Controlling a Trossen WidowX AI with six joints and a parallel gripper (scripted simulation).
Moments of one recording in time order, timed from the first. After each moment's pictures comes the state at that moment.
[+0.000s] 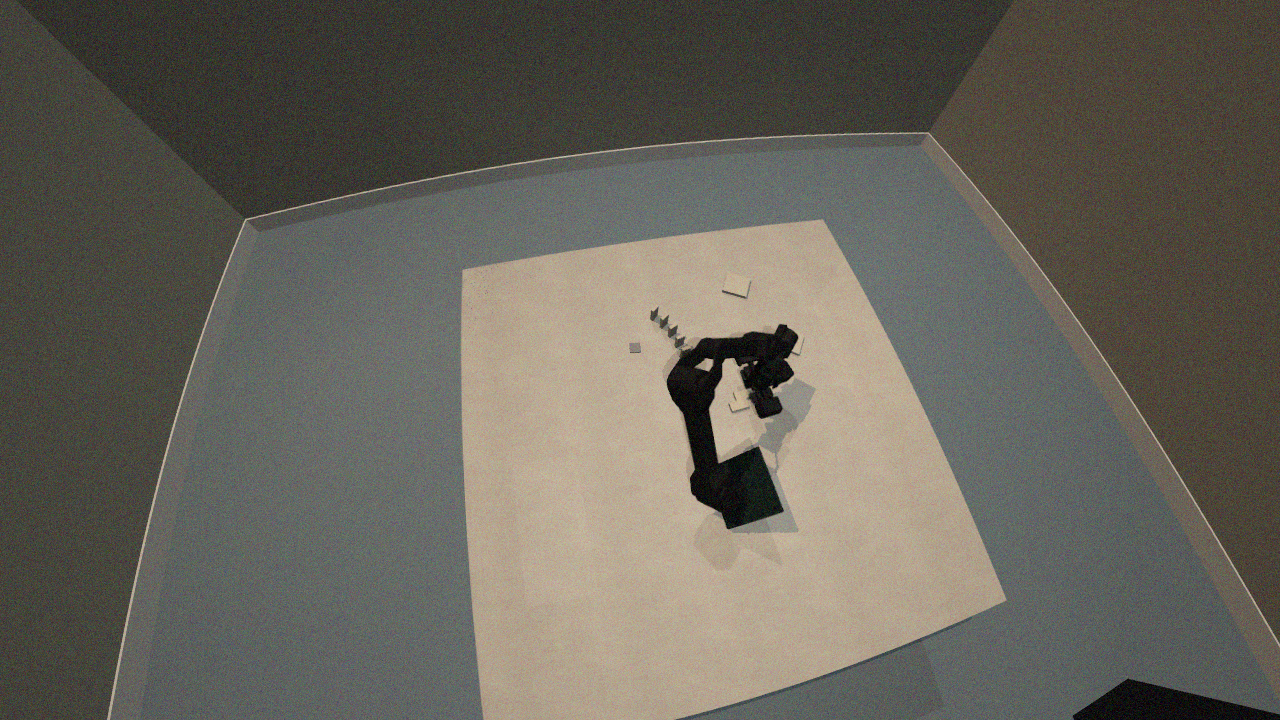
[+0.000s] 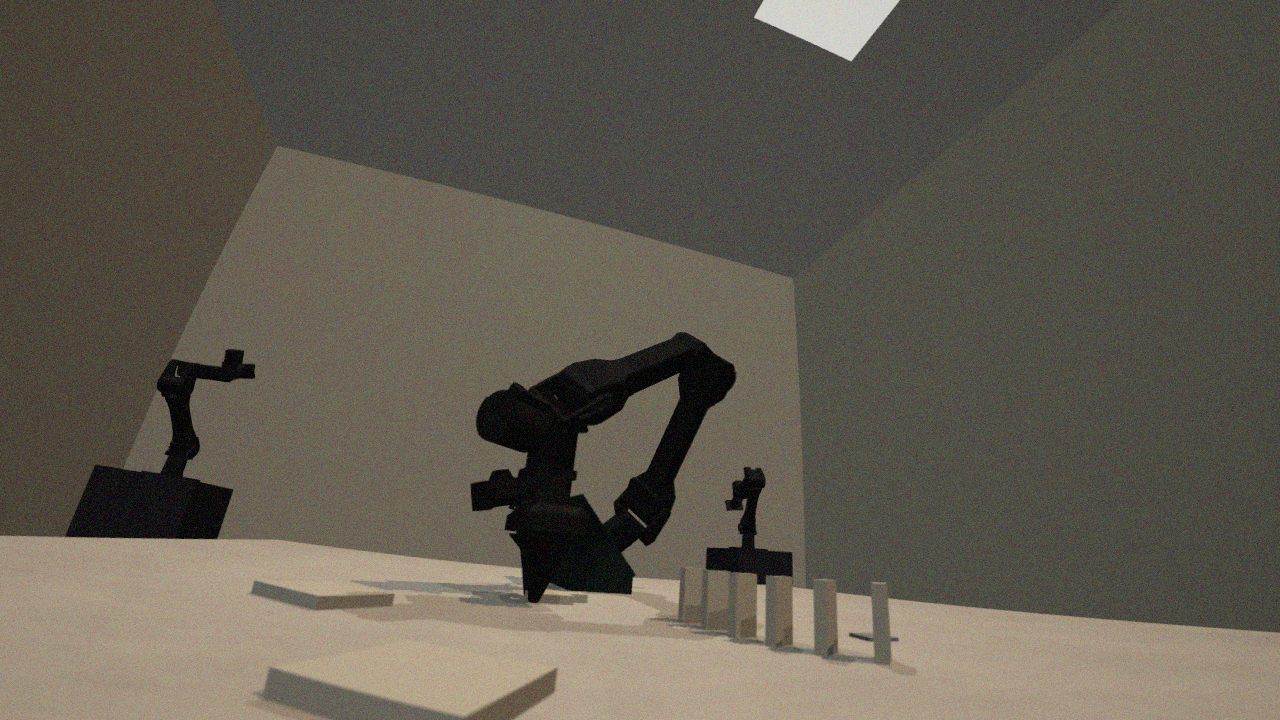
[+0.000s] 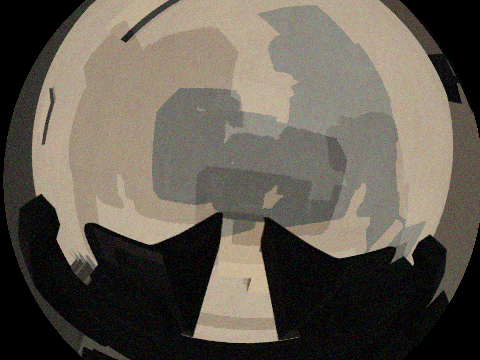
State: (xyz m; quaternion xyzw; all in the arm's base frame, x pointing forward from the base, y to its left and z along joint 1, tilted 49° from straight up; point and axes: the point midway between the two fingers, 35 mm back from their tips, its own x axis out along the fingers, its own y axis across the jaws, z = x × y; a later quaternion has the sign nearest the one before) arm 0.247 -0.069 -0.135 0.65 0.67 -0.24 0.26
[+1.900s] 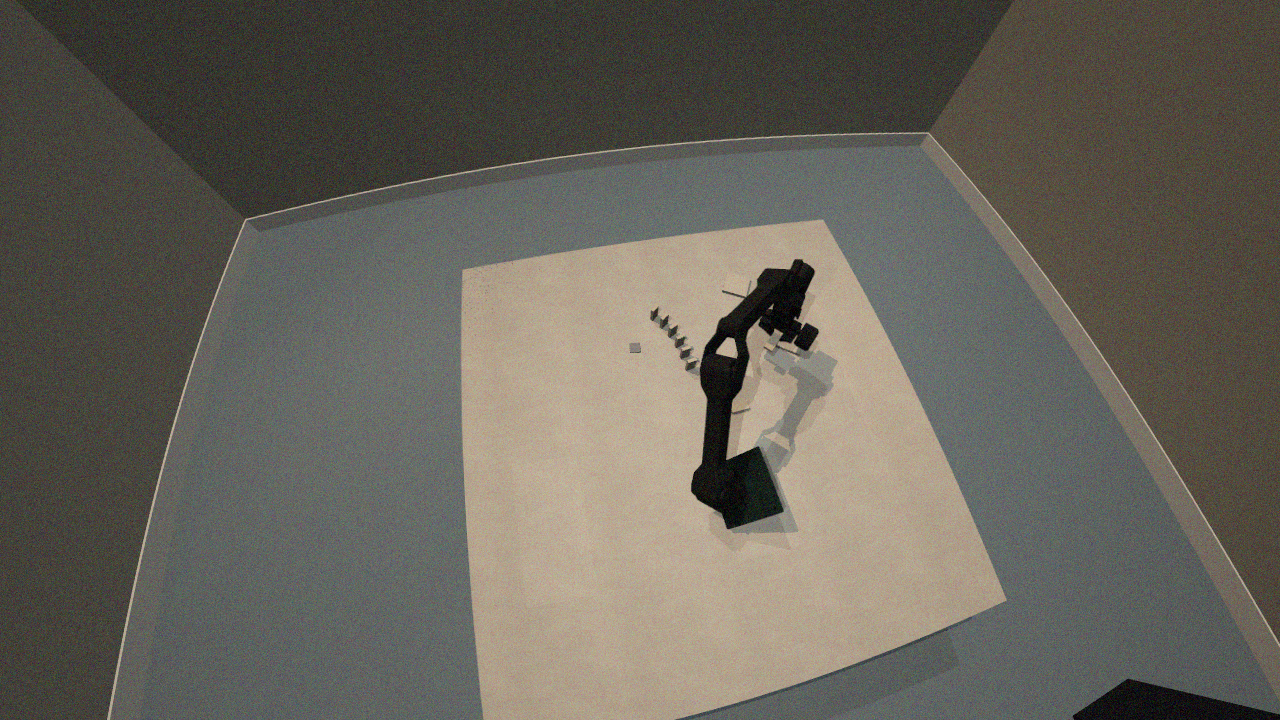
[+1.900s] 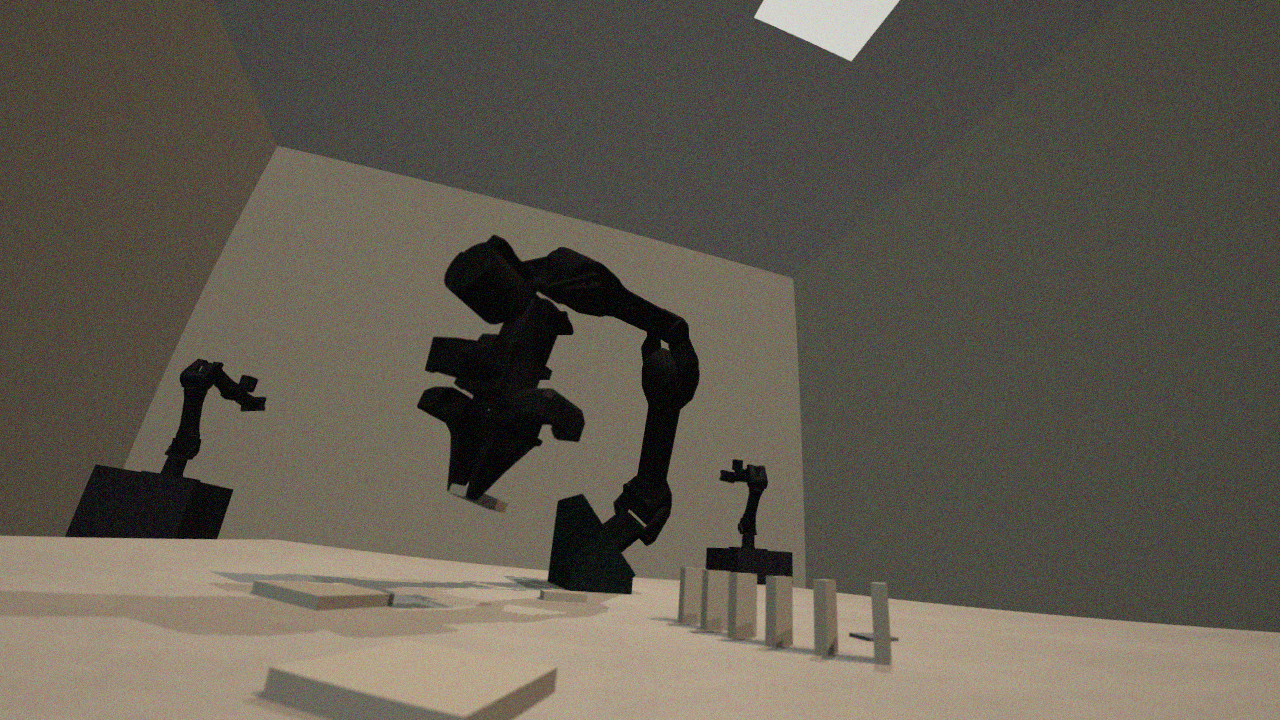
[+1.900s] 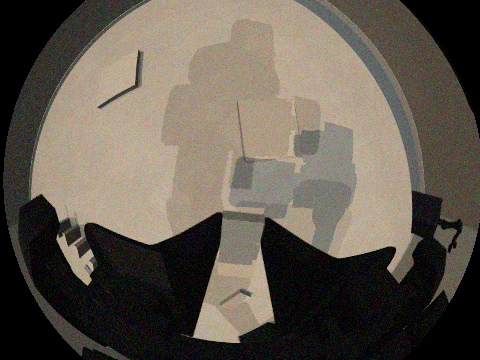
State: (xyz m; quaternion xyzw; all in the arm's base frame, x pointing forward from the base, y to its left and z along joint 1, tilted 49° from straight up) arm 0.358 -0.195 -0.135 0.48 0.71 -0.09 0.51
